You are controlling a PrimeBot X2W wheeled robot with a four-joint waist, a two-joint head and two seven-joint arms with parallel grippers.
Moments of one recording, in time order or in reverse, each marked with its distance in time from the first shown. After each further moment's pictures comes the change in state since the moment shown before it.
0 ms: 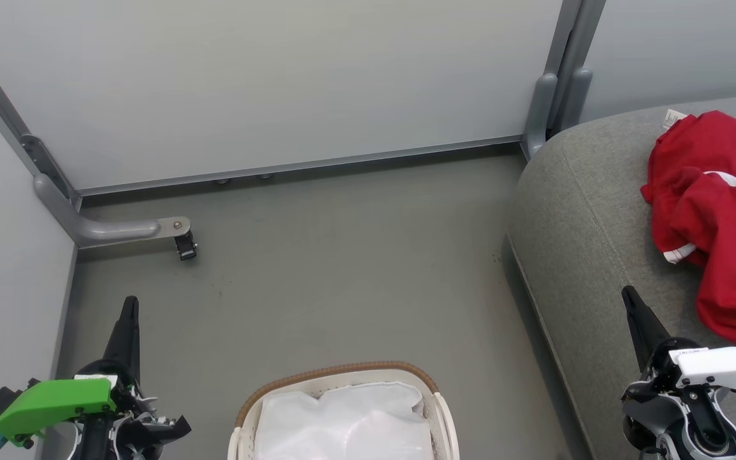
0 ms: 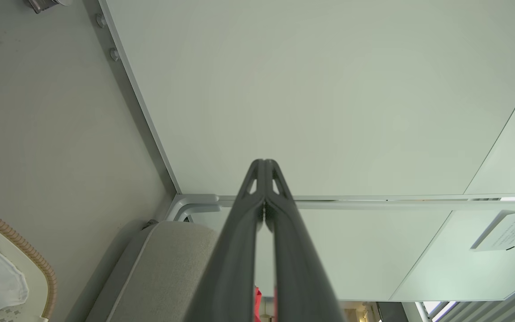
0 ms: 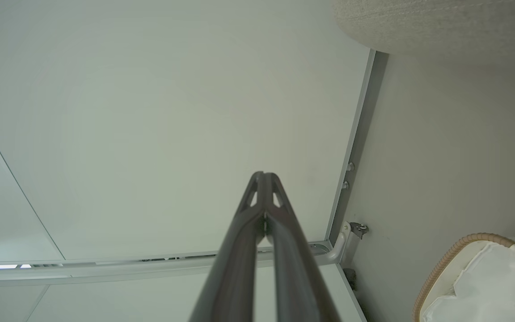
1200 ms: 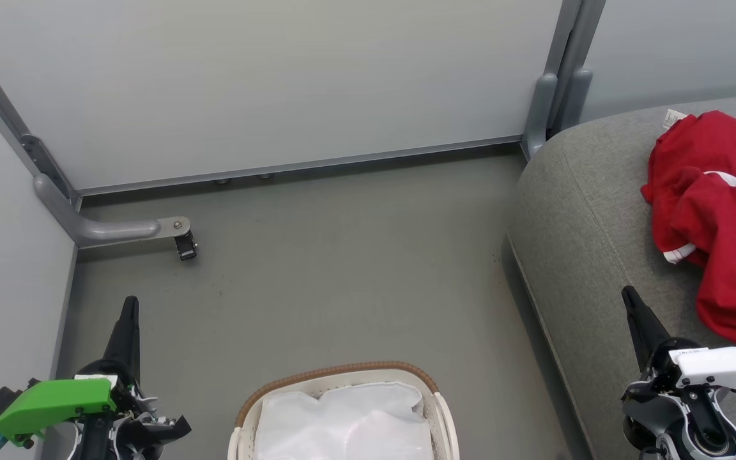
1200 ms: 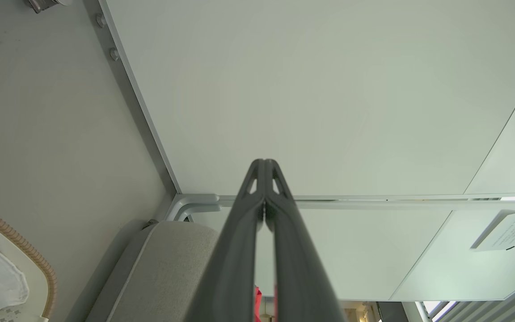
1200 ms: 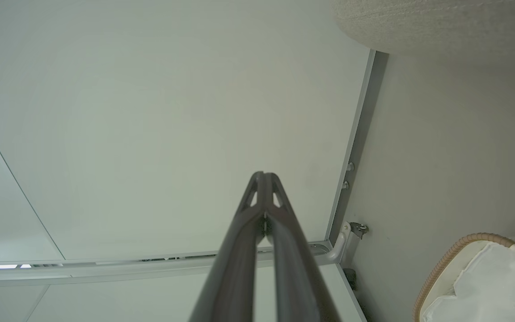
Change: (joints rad) left arm 0.000 0.000 0.000 0.000 0.000 0.000 0.000; right arm 0.000 0.000 0.000 0.000 0.000 0.000 0.000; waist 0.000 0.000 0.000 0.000
